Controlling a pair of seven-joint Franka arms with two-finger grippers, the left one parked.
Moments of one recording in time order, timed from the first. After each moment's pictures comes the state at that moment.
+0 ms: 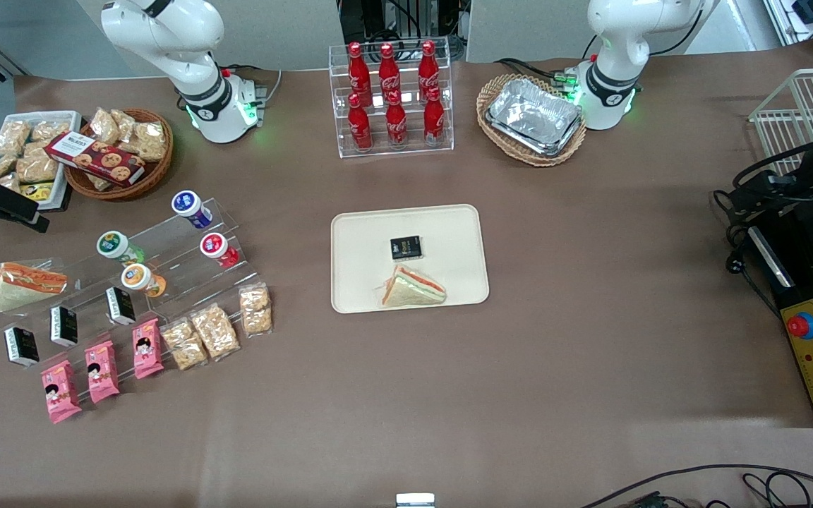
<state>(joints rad) -0.08 -0.02 -0.06 -1.57 0.07 1.56 -0.04</state>
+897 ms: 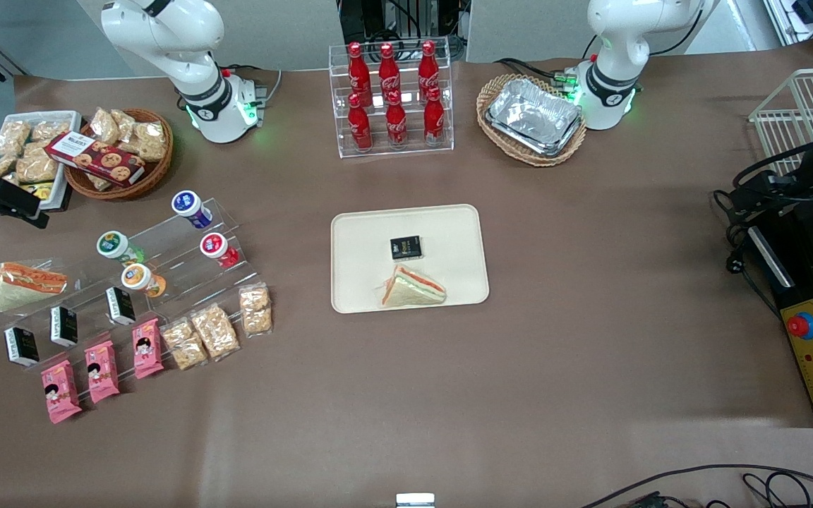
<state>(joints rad) -0.07 -0.03 -0.03 -1.57 0.02 1.55 -0.04</state>
